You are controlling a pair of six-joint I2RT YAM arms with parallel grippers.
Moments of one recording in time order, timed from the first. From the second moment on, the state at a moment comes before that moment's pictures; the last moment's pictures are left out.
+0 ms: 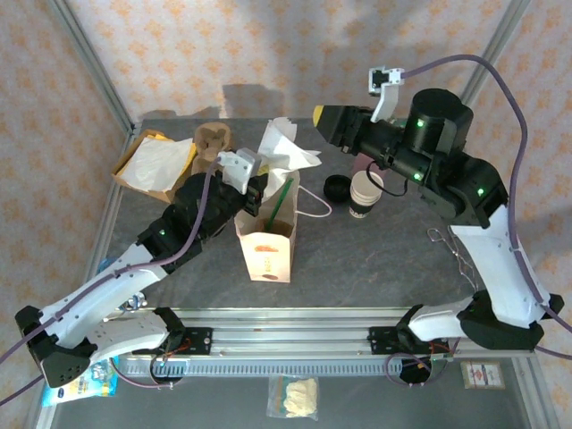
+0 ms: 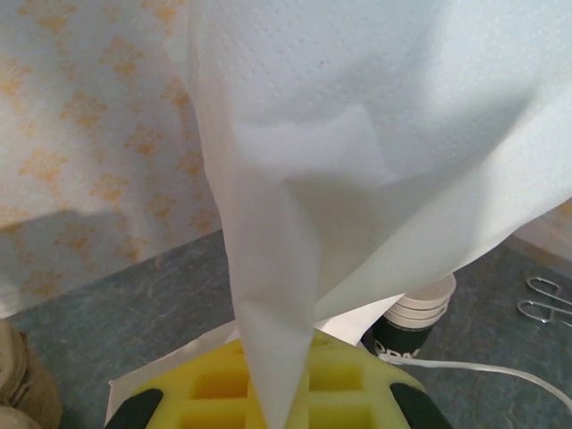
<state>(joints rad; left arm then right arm) -0.73 1.04 1.05 -0.14 -0.20 -0.04 0.73 1.32 2.02 -0.78 -0.09 0.56</state>
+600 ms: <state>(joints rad) -0.69 1.05 0.84 0.24 -0.23 -0.21 0.73 1.31 1.99 -0.76 -0.06 0.56</state>
